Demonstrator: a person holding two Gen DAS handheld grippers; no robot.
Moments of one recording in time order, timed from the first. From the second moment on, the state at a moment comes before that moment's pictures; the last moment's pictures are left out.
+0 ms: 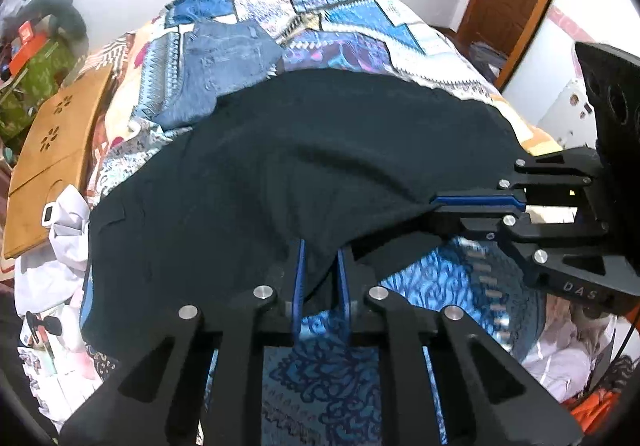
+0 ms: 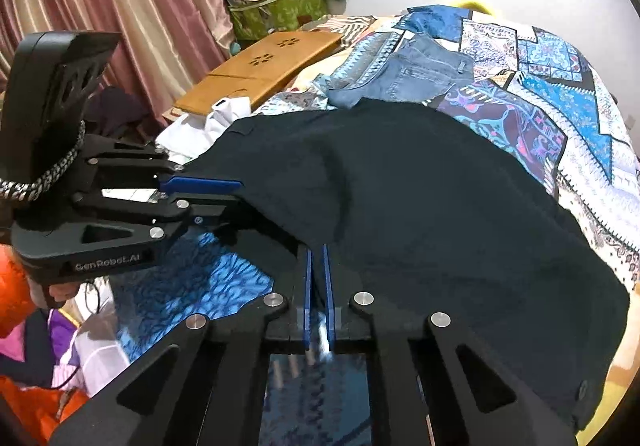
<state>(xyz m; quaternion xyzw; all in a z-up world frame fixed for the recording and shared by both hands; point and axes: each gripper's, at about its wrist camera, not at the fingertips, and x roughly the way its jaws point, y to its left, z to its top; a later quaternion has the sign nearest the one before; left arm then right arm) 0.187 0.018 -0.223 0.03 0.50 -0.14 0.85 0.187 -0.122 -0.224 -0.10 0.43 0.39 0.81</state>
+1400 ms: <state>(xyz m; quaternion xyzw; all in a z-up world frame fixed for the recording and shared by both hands) 0.387 -0.232 -0.281 0.24 0.52 -0.30 0.76 0.233 -0.394 -0.286 0.11 0.49 0.14 0.85</state>
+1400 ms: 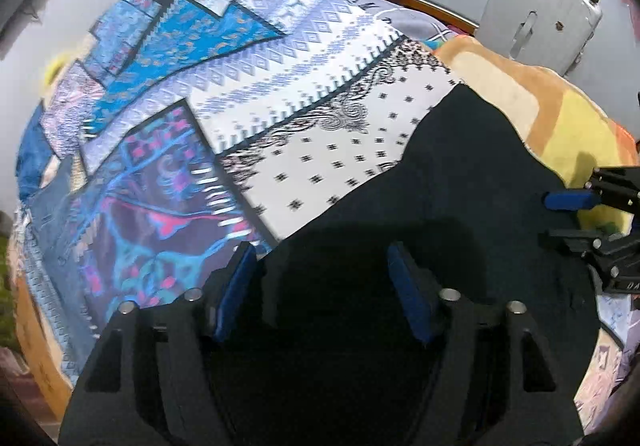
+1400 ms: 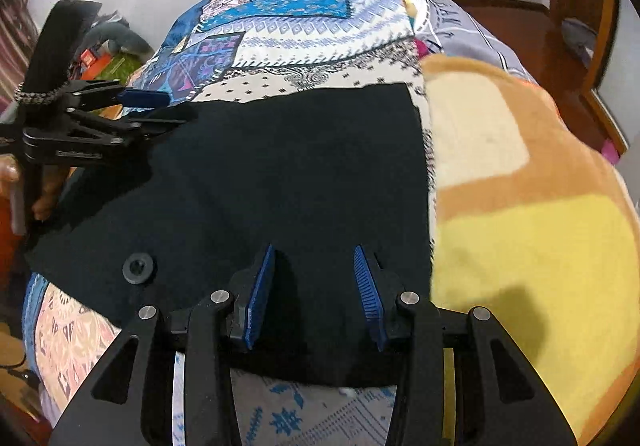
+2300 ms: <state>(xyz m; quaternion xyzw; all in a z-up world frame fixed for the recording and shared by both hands) 0.341 -0.151 -0.206 0.14 0.46 -0.21 0.85 0.162 -0.404 -0.240 0.17 0.45 0.07 0.87</state>
